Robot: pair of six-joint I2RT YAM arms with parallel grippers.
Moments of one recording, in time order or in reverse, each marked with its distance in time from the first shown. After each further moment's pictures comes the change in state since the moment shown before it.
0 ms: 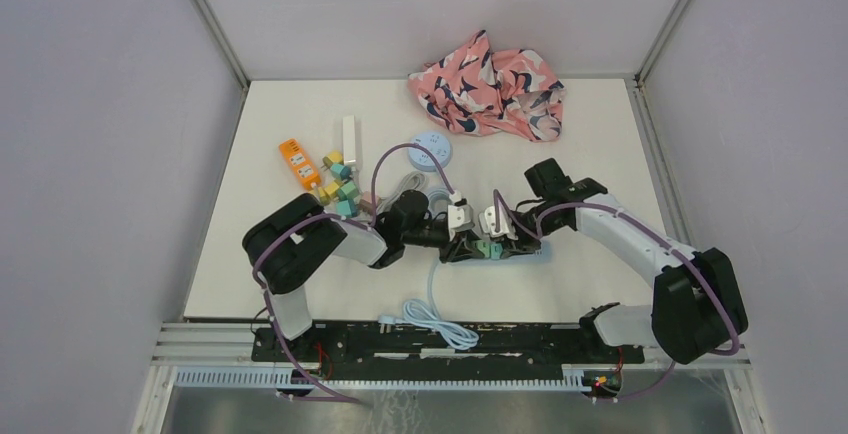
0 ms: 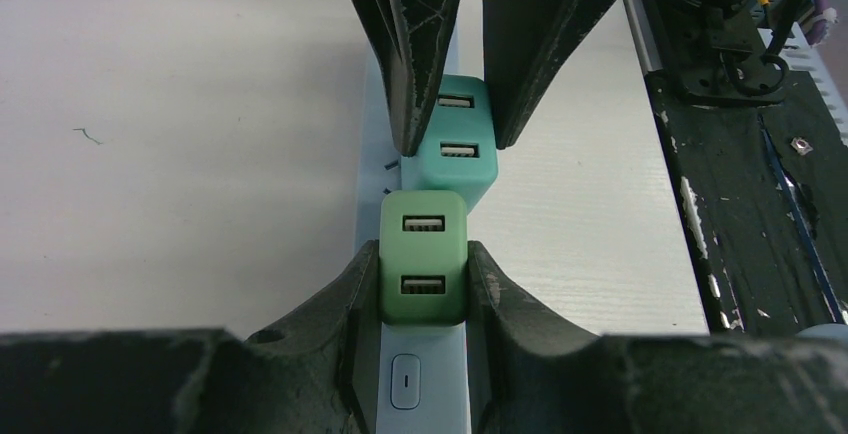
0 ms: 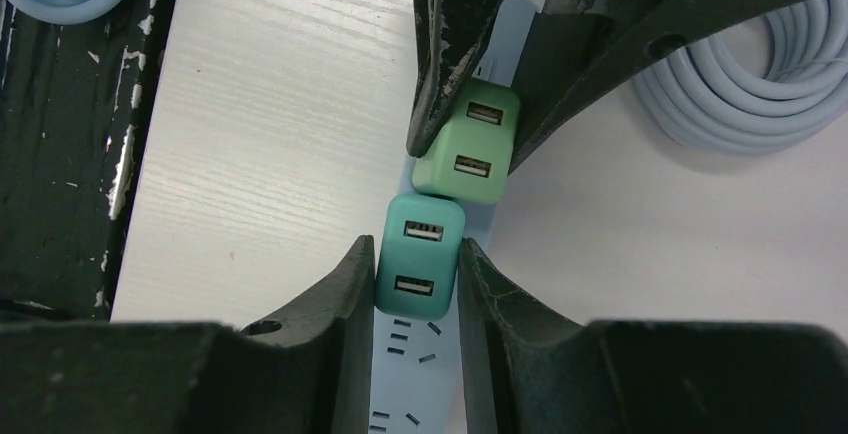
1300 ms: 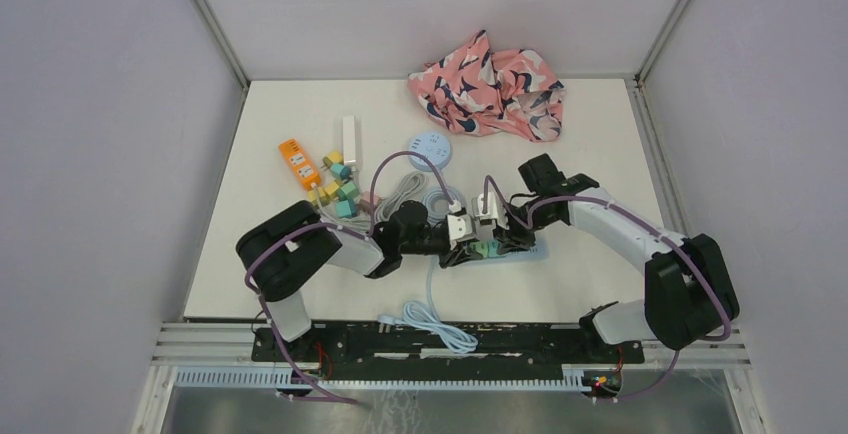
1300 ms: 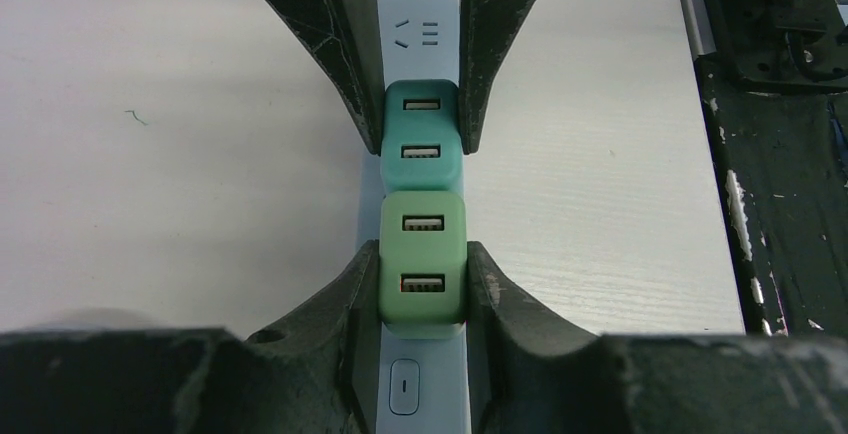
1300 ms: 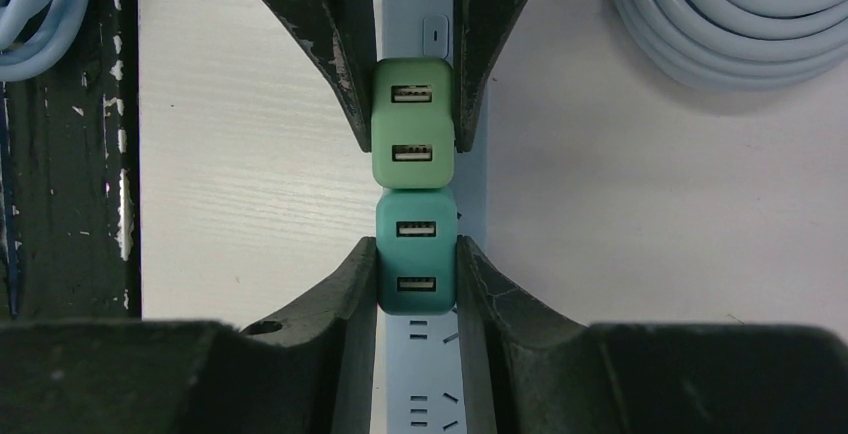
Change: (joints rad) left arm -0.065 -0.052 -0.065 0.019 -0.165 0.058; right arm 0.018 0.067 0.027 0.068 0.065 0.224
